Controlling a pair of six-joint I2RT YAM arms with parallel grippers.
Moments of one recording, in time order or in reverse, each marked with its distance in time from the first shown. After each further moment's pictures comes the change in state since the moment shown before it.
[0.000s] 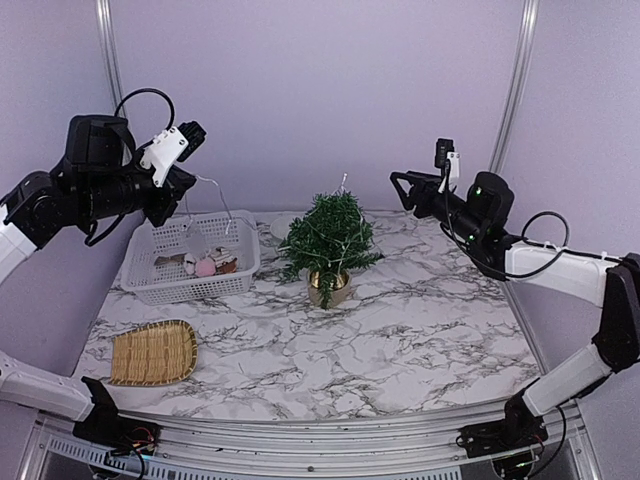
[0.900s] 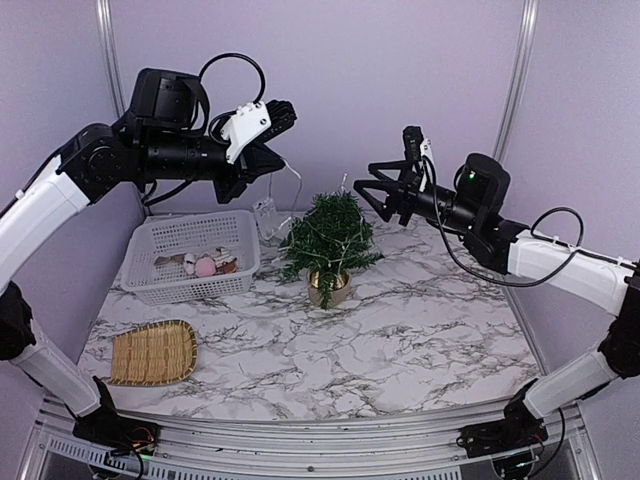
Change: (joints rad) left arm -0.184 0.336 0.399 -0.036 0.275 0.177; right arm 0.158 -0.047 0.126 -0.173 -0.270 -0.240
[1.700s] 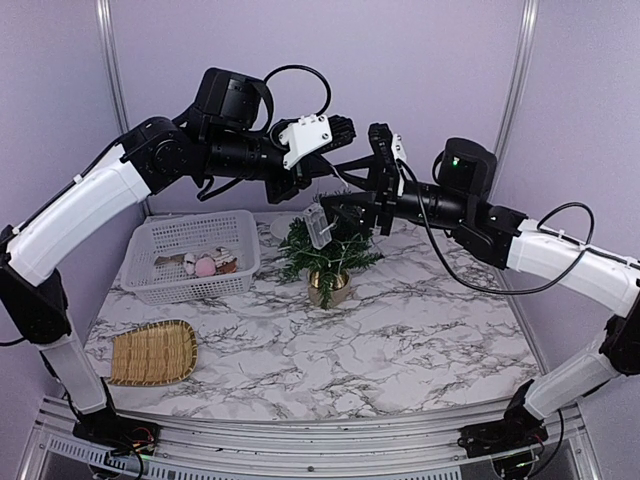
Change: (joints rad) left arm -0.062 0.254 0.214 0.013 0.008 0.108; right arm 0.198 0.004 0.161 -0.222 -0.061 -0.201
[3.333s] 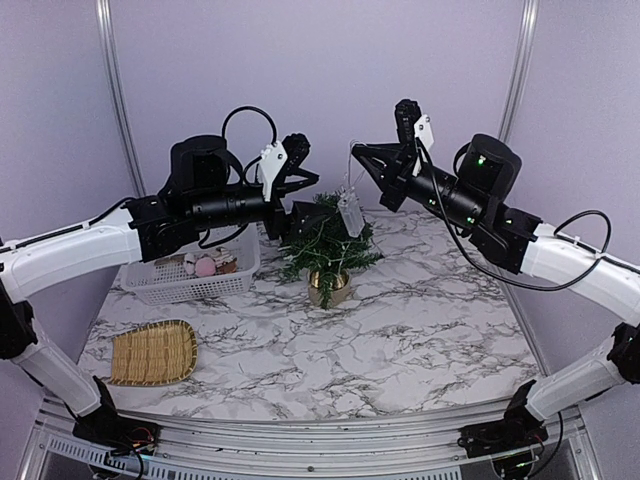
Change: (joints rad) left arm 0.078 -0.234 -0.711 0.768 0.256 -0.447; right arm -0.006 -0.073 -0.031 0.095 0.347 0.012
